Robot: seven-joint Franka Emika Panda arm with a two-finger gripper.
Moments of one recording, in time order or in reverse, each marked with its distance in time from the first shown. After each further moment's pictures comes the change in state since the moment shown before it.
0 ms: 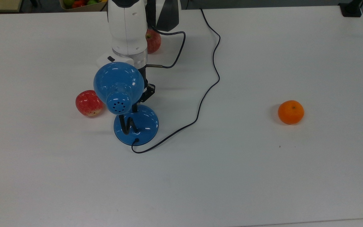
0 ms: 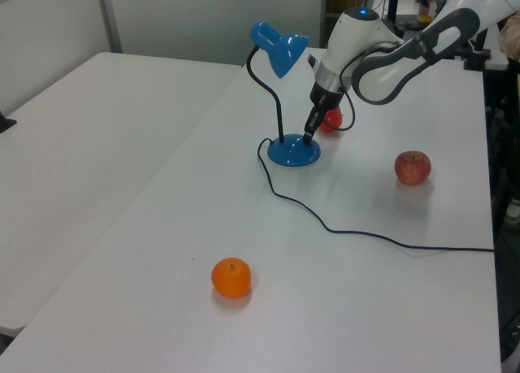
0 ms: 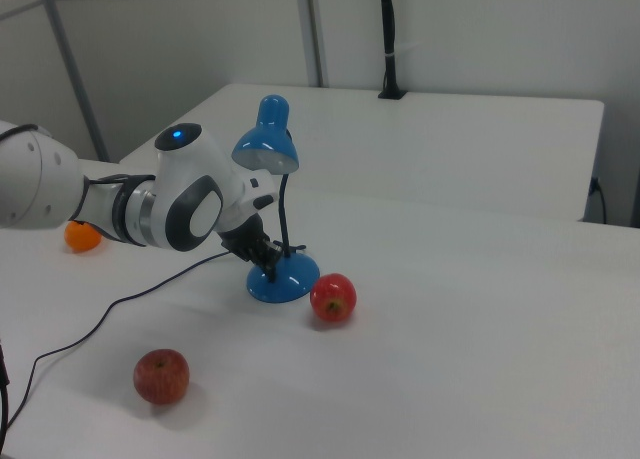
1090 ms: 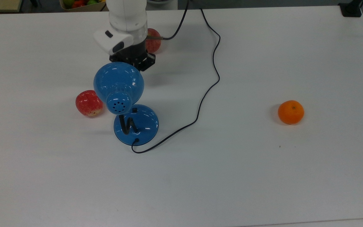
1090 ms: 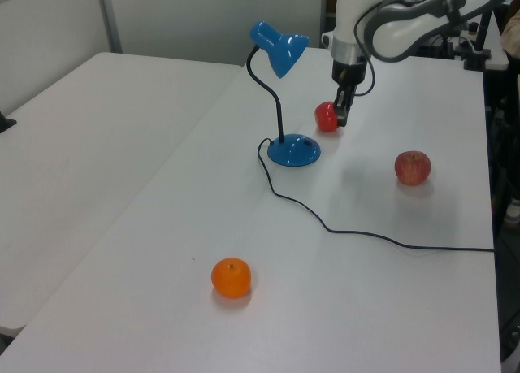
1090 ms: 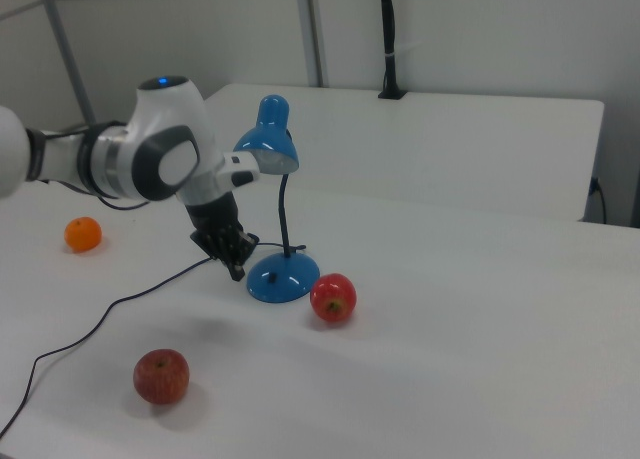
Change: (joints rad) arm 0.008 -0.156 0.000 0.018 0.002 -0.440 0.000
